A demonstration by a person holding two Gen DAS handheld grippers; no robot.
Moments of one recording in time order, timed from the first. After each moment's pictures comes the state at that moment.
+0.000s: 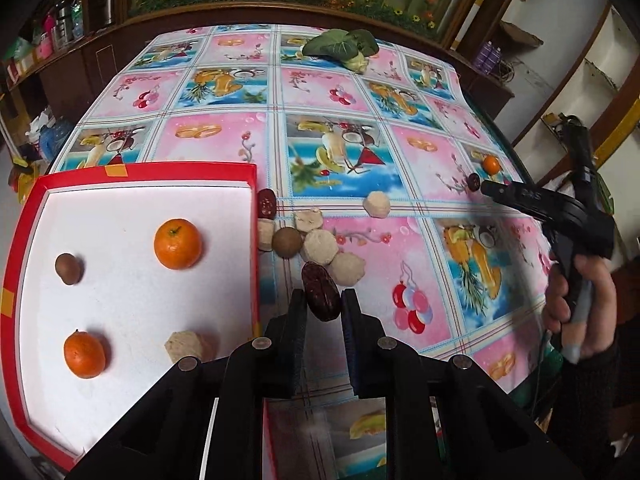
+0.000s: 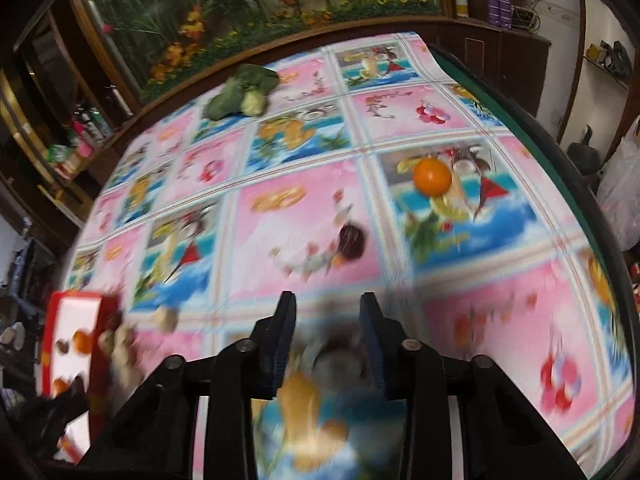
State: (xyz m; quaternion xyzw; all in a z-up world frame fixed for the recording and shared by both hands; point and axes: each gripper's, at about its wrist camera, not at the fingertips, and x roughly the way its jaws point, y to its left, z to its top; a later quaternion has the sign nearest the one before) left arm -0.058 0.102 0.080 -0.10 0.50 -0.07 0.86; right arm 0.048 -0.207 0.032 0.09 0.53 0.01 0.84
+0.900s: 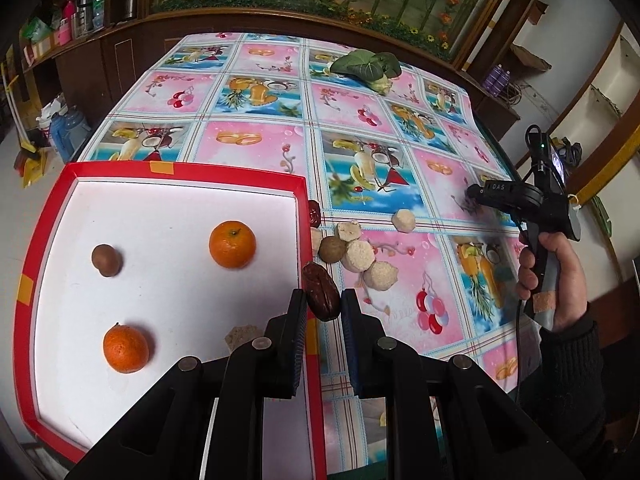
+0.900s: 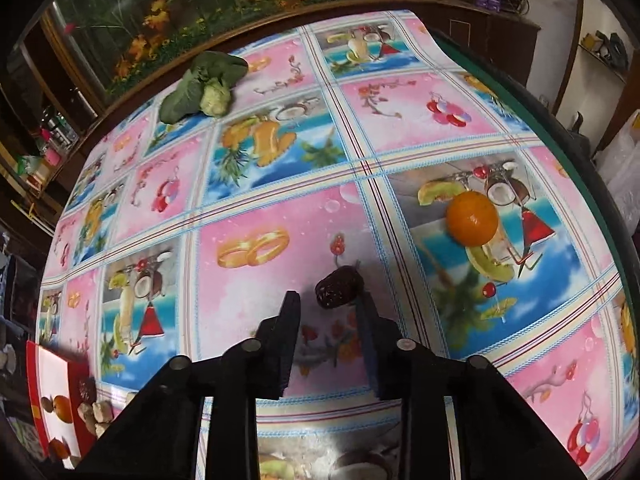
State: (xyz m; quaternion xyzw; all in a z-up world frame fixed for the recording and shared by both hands) left arm -0.077 0.139 0.093 -0.12 0.48 -0.06 0.86; right arm 0.105 -0.197 0.001 0.09 0.55 -0.04 0.83
